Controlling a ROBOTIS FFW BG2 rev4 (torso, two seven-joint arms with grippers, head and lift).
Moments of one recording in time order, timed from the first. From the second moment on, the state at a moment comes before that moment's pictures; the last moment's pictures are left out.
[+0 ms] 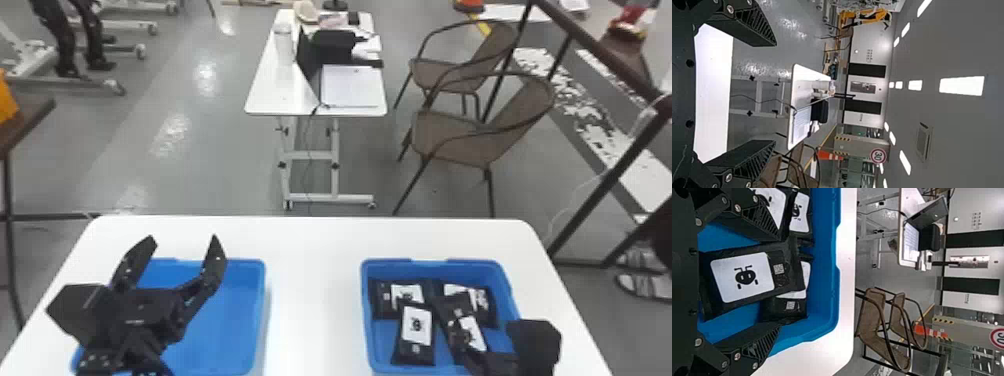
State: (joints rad) left arm 0.43 0.05 0.03 -1.88 0.15 -0.10 -0.07; right arm 0.41 -0.06 -0.05 -1.67 -0.02 0.21 -0.03
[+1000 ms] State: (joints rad) left arm 0.41 0.06 0.04 -1.87 0.15 -0.09 -0.17; right arm 0.24 -0.06 -0.06 -1.45 -0.06 0.29 0.03
